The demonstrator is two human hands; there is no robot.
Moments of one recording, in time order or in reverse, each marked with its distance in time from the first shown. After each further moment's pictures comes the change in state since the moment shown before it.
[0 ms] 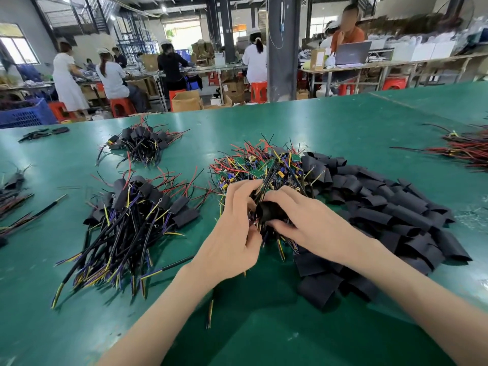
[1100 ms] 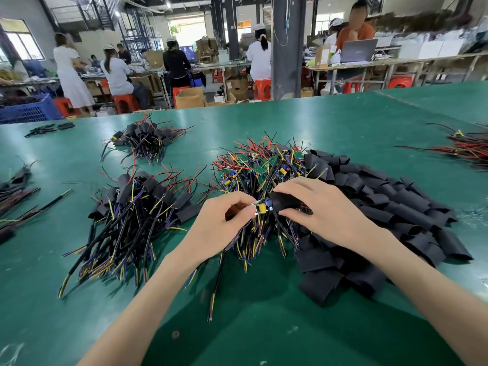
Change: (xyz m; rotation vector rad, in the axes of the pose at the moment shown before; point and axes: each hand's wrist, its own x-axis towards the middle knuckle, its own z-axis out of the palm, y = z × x) left_hand 0.006 -0.003 -0.026 -0.108 -0.058 -0.303; right_hand -0.001 0.025 -0.004 -0.015 0.073 -0.013
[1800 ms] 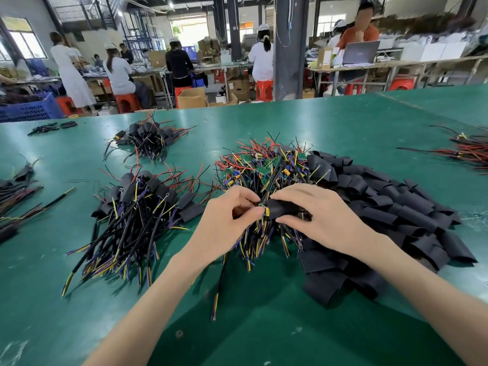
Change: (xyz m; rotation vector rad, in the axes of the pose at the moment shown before) left_hand 0.000 0.002 0.005 0.000 0.094 -0.033; right_hand 0.000 -0.009 0.005 0.114 0.077 -0.059
